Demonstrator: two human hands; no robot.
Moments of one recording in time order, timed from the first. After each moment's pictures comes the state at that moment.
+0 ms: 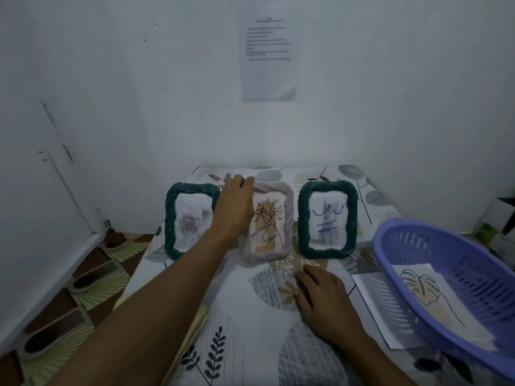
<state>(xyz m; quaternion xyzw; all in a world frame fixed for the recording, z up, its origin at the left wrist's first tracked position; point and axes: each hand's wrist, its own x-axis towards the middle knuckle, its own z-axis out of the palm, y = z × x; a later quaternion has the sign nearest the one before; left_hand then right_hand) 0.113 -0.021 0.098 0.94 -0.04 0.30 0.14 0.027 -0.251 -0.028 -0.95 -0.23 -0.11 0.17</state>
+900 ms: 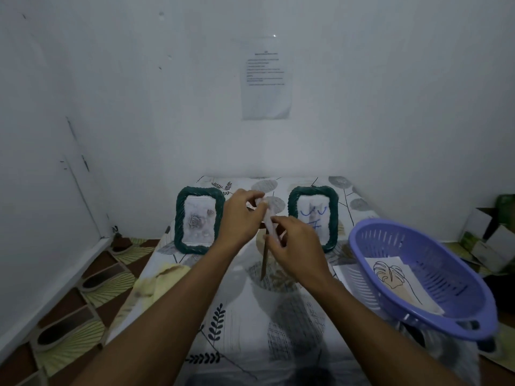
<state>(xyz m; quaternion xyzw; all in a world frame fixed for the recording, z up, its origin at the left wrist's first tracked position) -0.003 -0.070 0.142 0.83 -0.04 0.30 0.47 -0.013 -0.212 0.106 -0.87 -0.26 -0.24 0.35</state>
